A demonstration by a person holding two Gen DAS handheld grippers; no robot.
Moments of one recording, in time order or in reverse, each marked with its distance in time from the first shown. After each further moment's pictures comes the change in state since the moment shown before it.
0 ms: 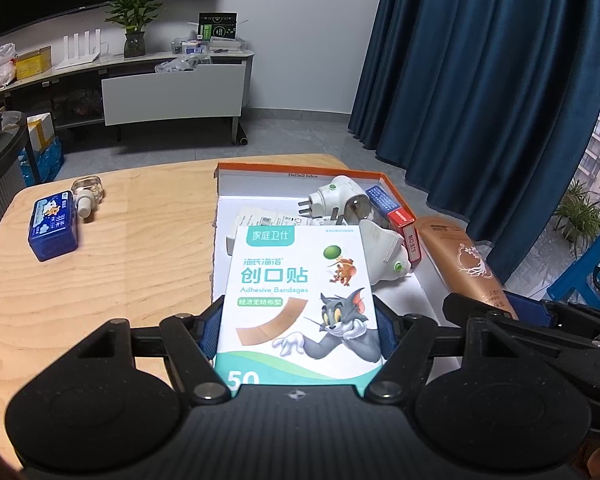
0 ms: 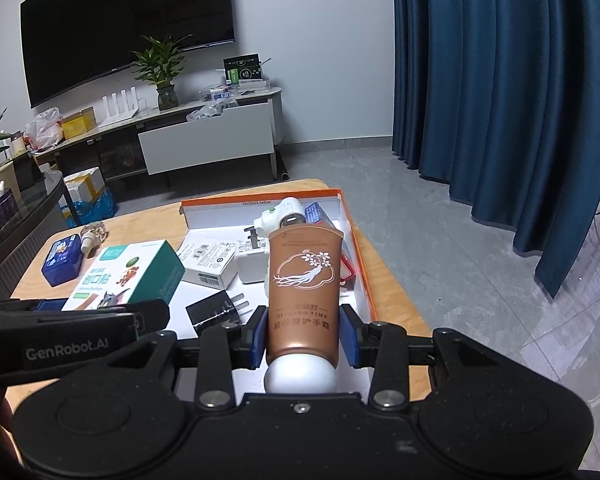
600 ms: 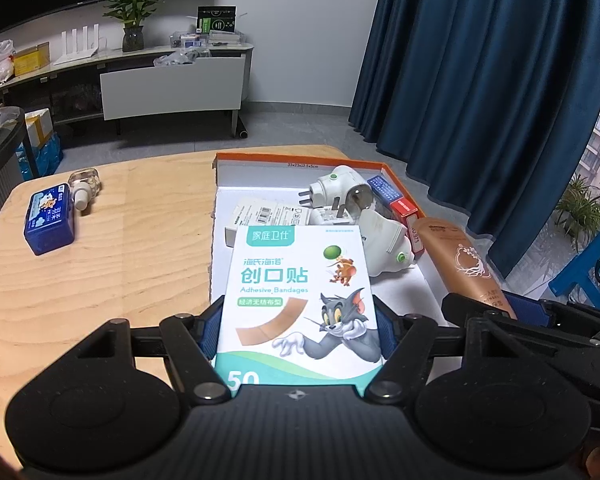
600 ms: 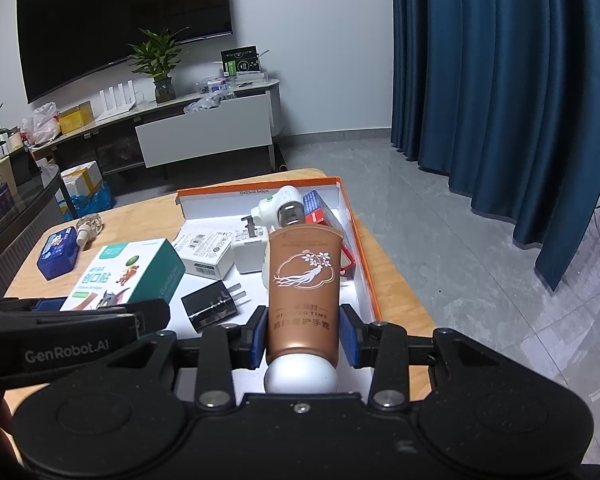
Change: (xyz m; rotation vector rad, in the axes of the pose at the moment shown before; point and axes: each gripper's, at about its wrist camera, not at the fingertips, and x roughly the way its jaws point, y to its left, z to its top) left arm 0.006 0.000 -0.002 0.002 0.019 0.002; right arm 0.008 -0.001 0.000 0.007 0.022 -0.009
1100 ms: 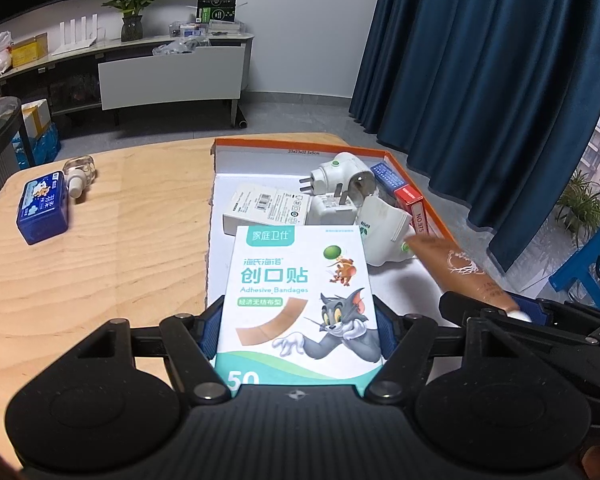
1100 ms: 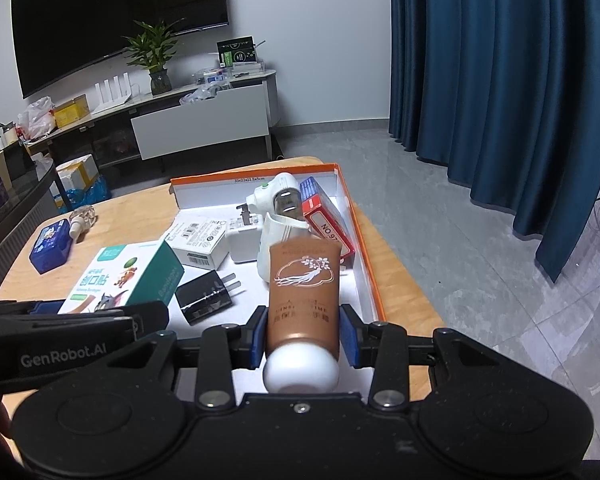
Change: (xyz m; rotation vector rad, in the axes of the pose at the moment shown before) left arm 0.009 0.001 -0.001 -0.007 0.028 -0.002; right arm 0.014 0.001 -0.004 0.008 0.029 -0.008
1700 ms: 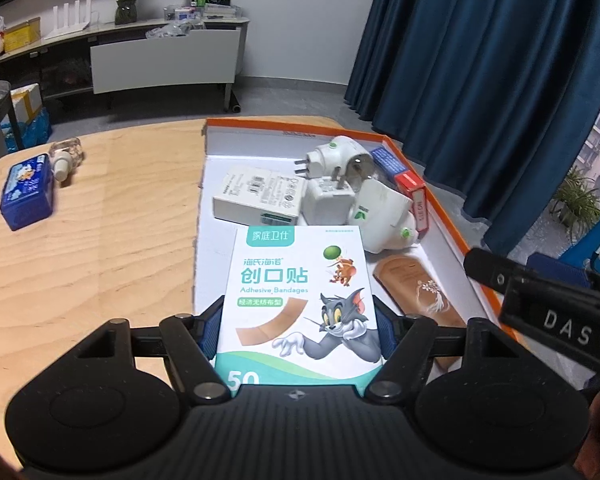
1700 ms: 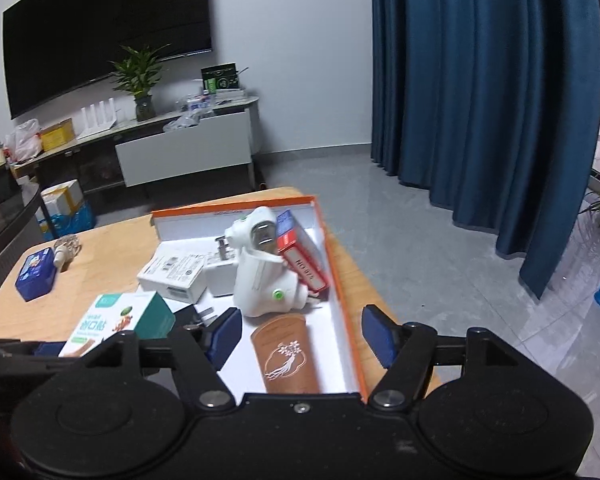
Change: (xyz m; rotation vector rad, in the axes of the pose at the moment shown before) left arm 0.015 0.001 -0.003 -0.009 0.045 -0.033; right arm -0.010 -0.009 0.006 0.016 -0.099 -0.059
